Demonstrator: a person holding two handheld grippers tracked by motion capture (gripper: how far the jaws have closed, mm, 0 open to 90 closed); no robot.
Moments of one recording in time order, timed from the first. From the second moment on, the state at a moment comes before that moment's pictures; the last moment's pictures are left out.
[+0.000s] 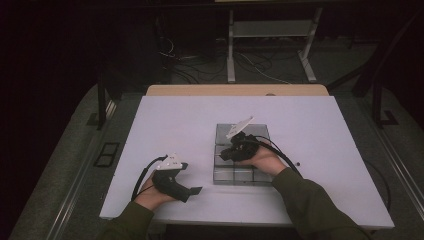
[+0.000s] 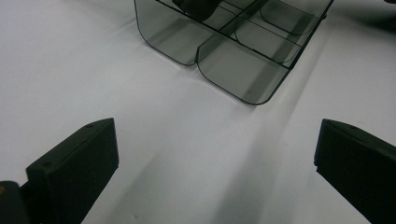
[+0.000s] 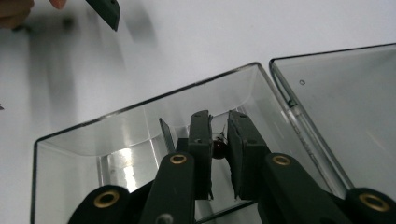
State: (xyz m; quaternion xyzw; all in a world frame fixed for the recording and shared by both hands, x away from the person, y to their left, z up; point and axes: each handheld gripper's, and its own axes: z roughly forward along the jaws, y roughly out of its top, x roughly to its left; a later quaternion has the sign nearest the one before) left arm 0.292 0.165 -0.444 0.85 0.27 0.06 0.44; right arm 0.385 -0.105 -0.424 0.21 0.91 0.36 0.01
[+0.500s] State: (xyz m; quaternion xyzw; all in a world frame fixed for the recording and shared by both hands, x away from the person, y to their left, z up) left arm 0.291 0.165 -0.443 0.85 0.27 0.06 0.44; right arm 0.386 -0.109 -0.424 0.22 0.90 0.37 0.01
